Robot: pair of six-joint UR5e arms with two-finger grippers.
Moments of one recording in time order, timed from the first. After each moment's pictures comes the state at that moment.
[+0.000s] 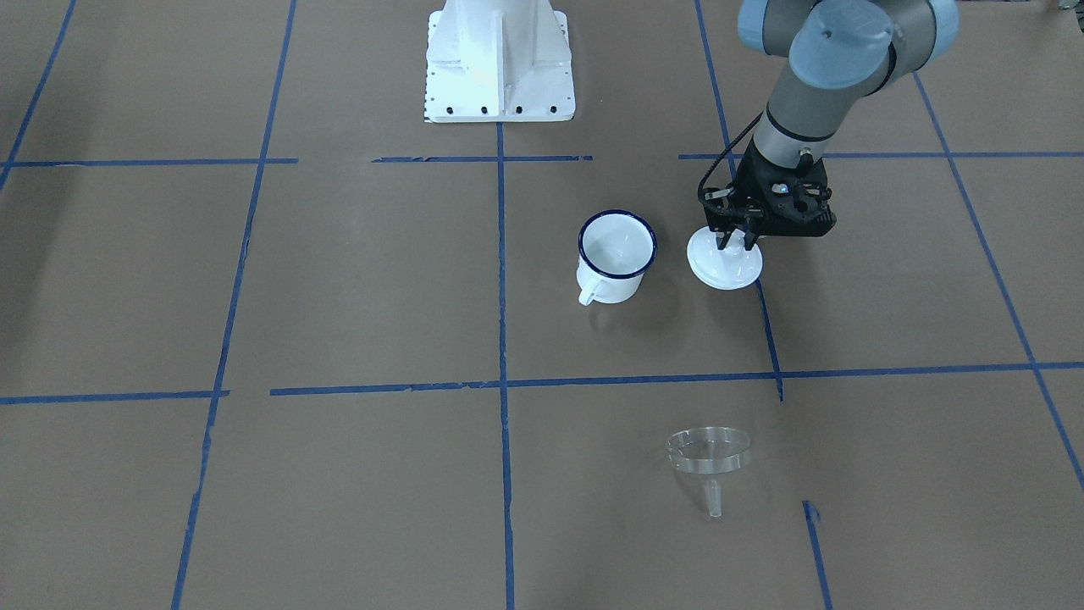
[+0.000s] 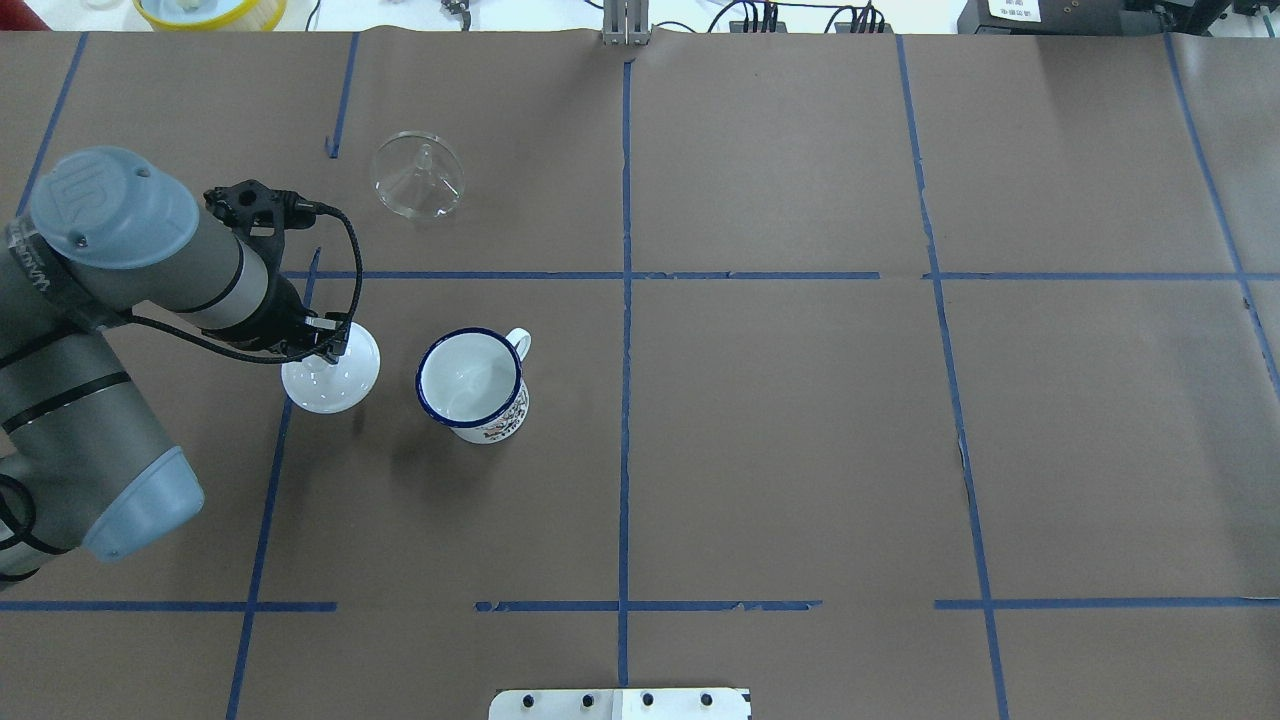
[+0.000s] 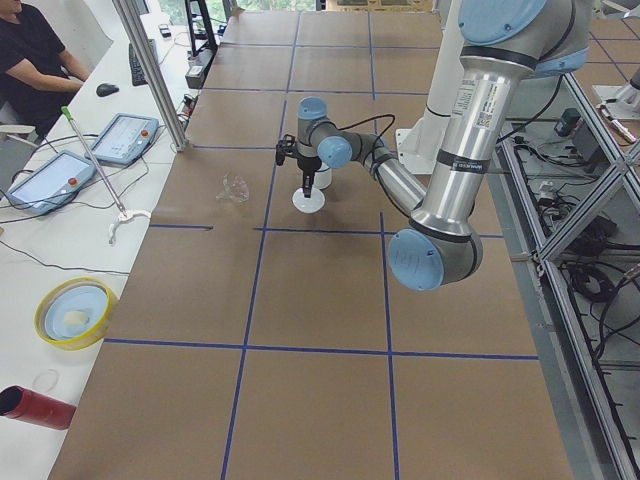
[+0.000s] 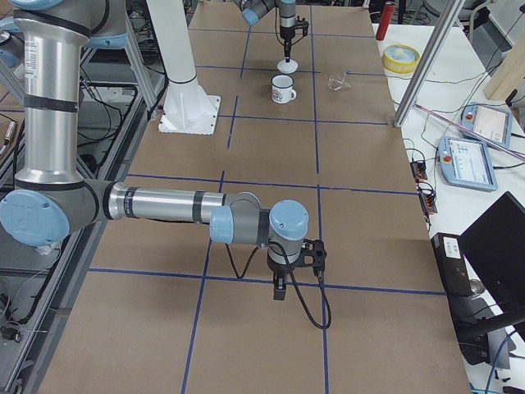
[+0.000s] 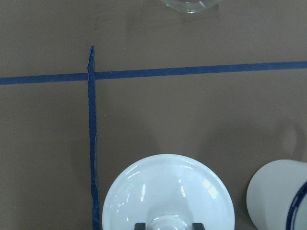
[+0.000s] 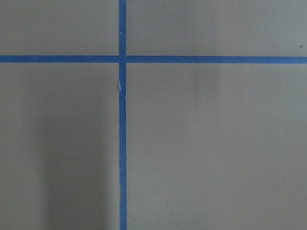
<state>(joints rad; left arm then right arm) -0.73 -1.87 -1.89 -1.64 -1.99 -0.97 1.57 -1.68 1.66 -1.57 2.29 0.01</state>
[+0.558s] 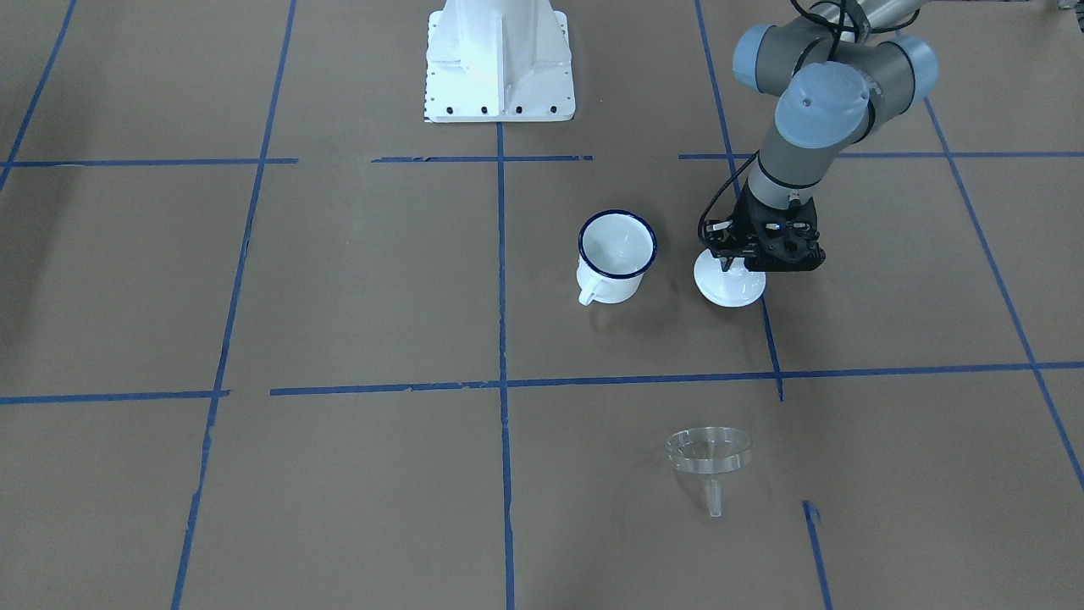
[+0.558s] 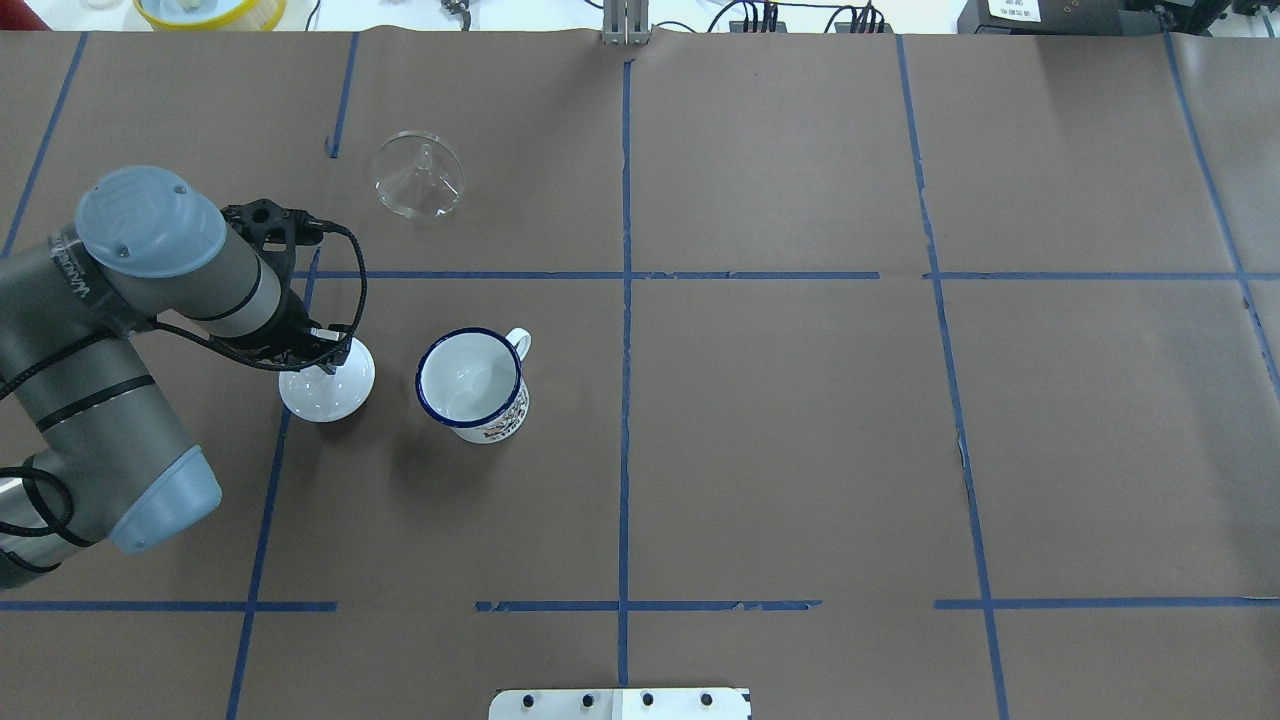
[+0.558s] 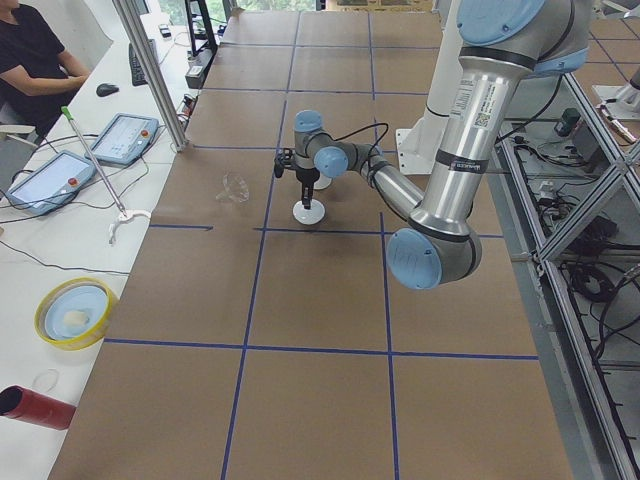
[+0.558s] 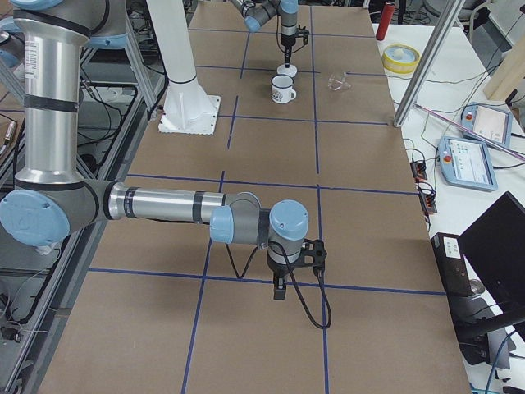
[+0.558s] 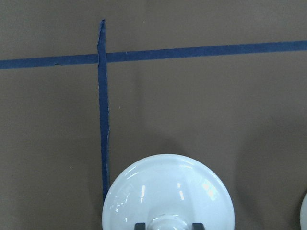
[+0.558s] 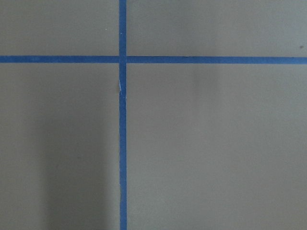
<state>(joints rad) -0.72 -1.87 -1.82 -1.66 -1.98 -0.97 1.57 -1.68 1.66 -1.57 2.29 0.01</state>
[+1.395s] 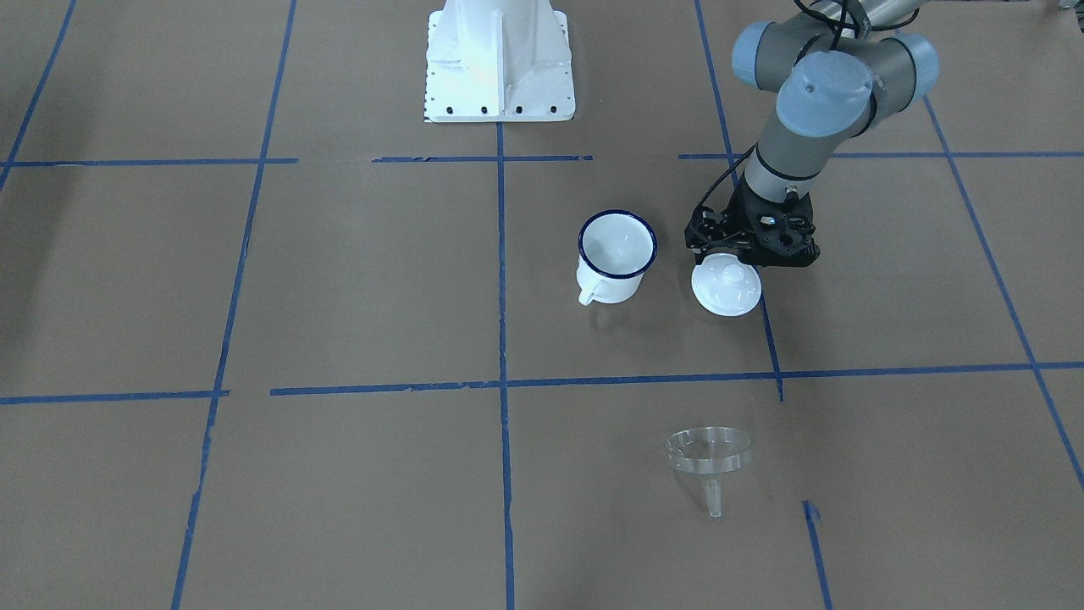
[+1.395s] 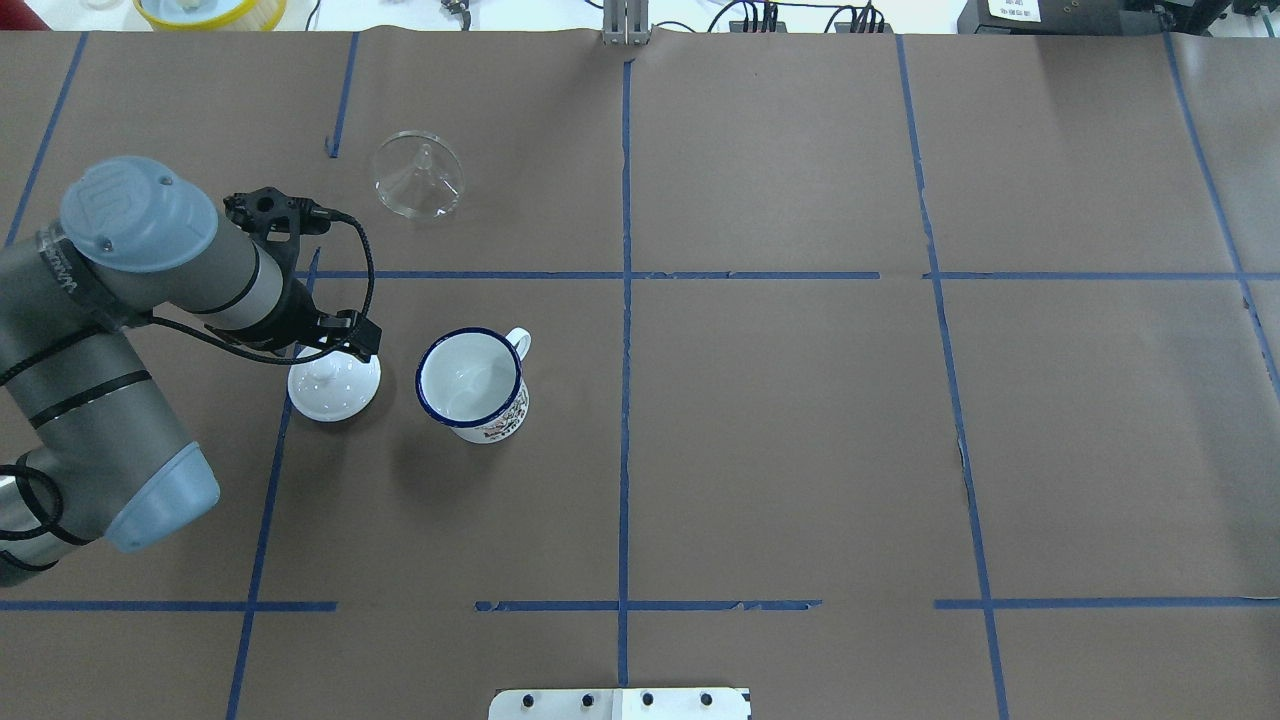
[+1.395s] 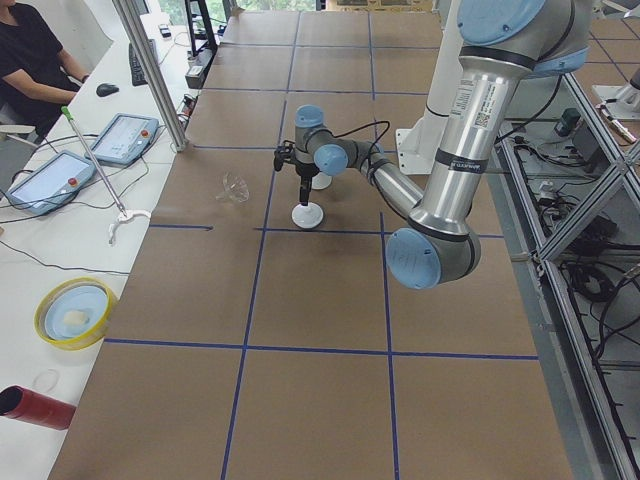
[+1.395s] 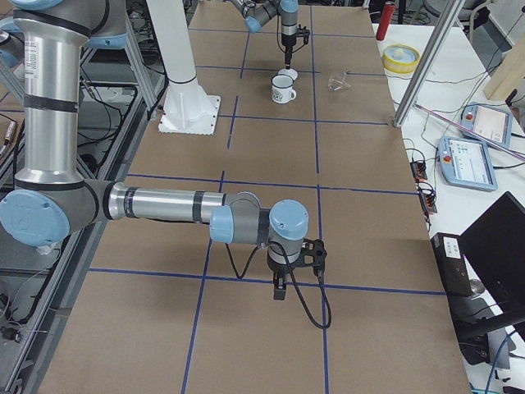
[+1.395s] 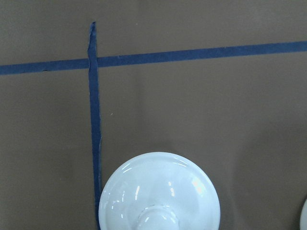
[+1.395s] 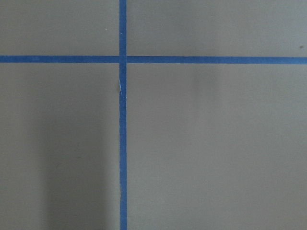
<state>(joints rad) -0.73 -1.89 -1.86 -1.69 -1.99 -0.96 1.57 -1.68 1.66 -1.57 2.29 0.01</state>
